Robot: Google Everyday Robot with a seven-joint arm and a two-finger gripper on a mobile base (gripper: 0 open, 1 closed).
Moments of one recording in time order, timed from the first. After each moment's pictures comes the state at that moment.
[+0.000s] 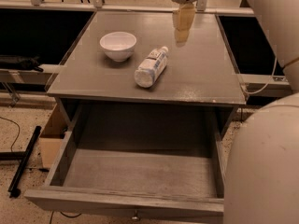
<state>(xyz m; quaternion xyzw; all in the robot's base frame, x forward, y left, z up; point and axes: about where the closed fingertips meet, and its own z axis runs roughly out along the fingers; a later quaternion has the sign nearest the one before) 0.692 -0.054 0.989 -0.81 0.52 -0.09 0.24</state>
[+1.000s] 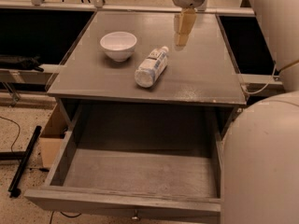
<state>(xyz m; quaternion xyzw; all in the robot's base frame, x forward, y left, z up) 0.691 -0.051 0.977 -0.82 0.51 -0.02 0.28</state>
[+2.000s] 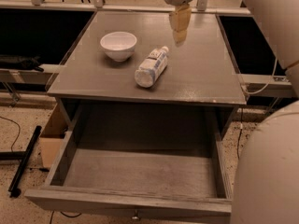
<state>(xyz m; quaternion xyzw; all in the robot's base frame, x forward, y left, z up) 0.688 -0.038 0.989 -0.86 0.44 -0.12 0.24</state>
